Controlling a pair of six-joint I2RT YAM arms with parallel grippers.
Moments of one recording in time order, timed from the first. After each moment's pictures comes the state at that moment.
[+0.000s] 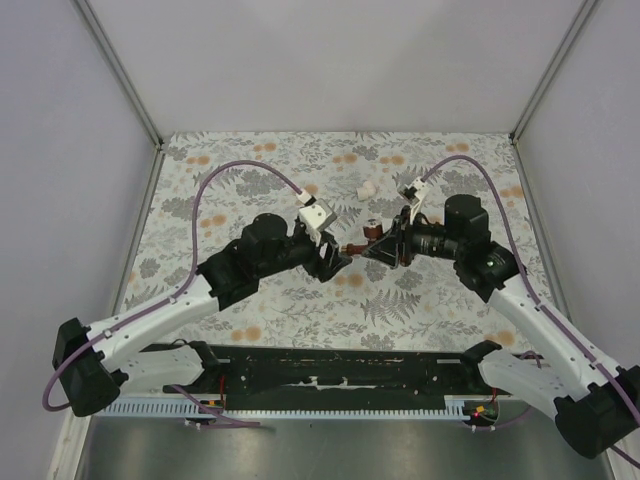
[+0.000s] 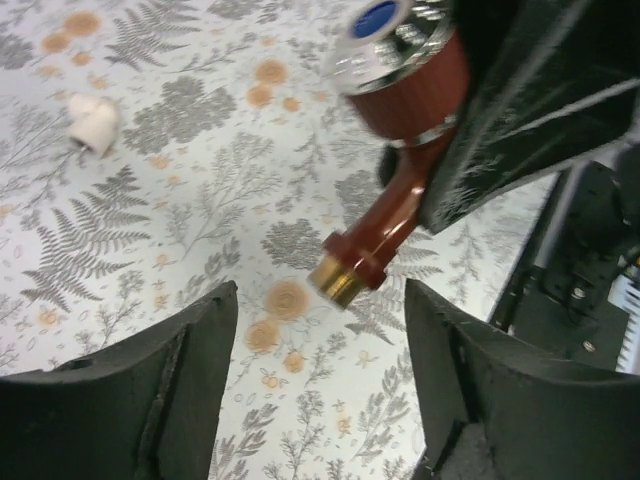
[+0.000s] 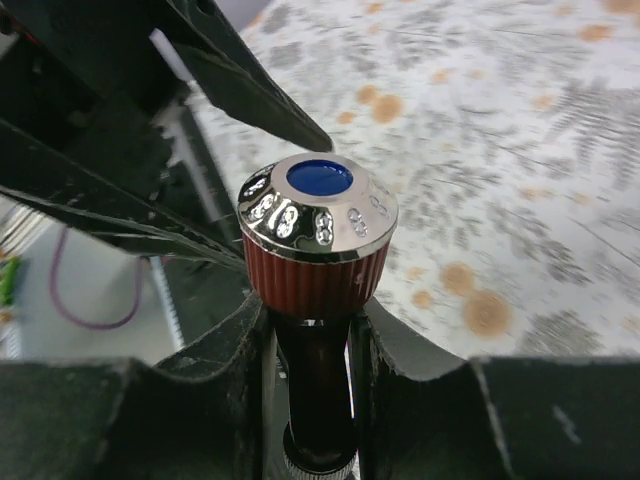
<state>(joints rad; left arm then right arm) -0.90 1.07 0.86 -0.06 0.18 -0.06 0.48 1.00 0.85 -0.17 -0.77 0.28</state>
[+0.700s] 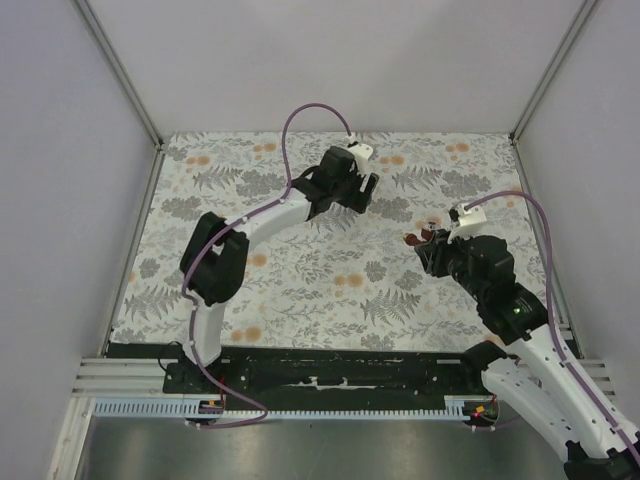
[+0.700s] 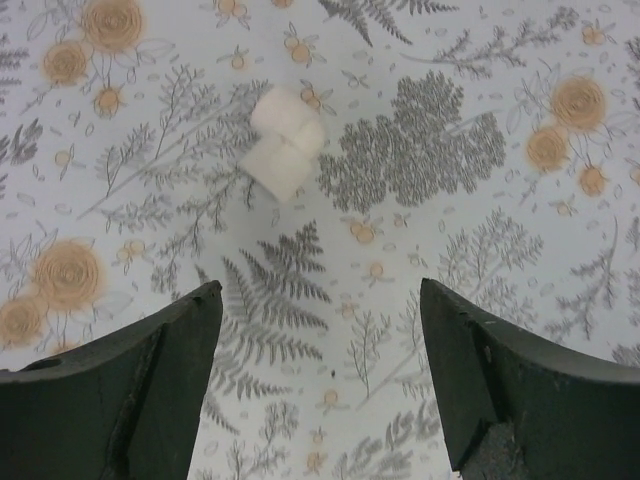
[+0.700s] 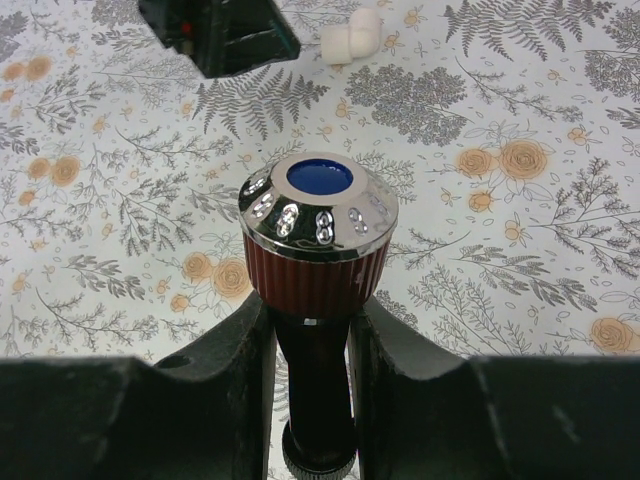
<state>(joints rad) -0.69 1.98 1.56 -0.19 -0.01 -0.06 0.45 0.63 0.66 -0.38 0.05 0.23</state>
